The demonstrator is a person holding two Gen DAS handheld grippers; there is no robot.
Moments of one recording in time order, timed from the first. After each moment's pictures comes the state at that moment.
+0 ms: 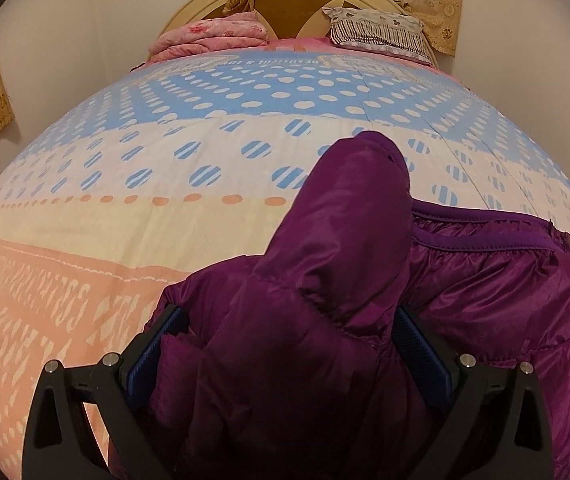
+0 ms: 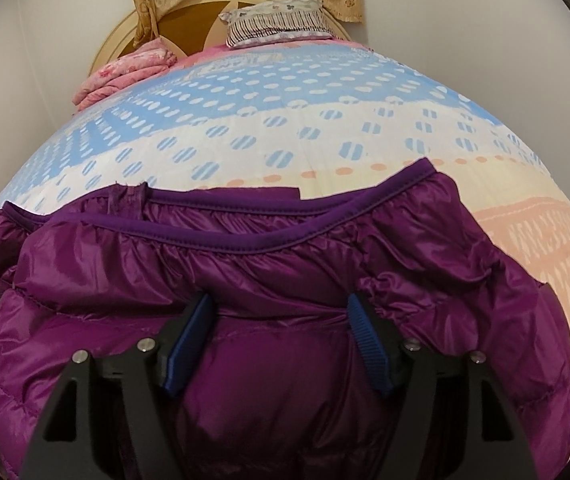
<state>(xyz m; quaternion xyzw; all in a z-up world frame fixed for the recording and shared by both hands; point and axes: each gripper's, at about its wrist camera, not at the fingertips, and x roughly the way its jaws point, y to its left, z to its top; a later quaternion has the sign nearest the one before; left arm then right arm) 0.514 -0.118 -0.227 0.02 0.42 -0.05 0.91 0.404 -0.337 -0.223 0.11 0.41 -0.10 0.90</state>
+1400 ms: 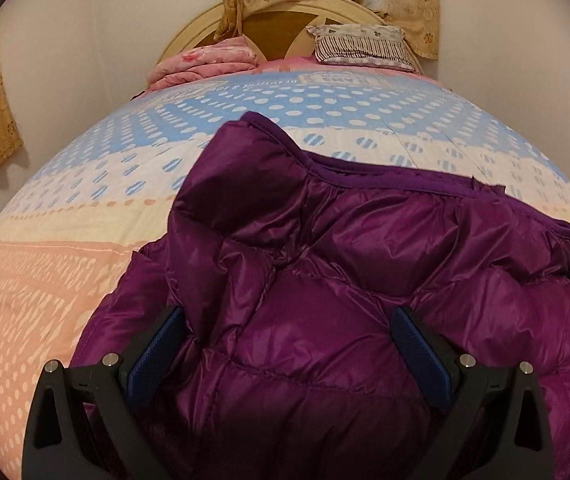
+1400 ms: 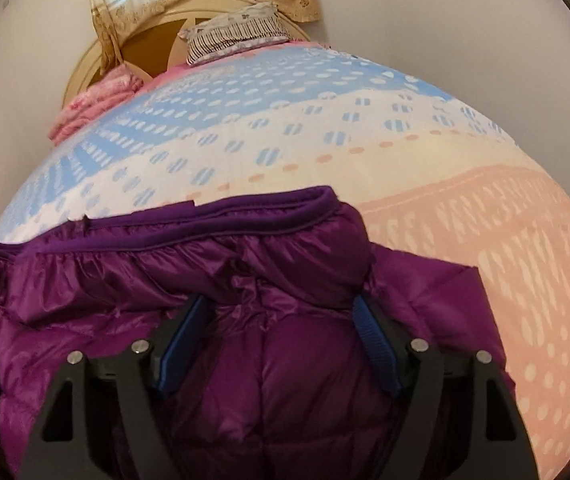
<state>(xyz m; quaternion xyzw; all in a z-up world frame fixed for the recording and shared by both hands) 0.448 -0.169 -0.214 0.05 0.38 -0.05 0.92 0.380 -0.392 -0.223 0.15 0.41 -0.15 0.89</state>
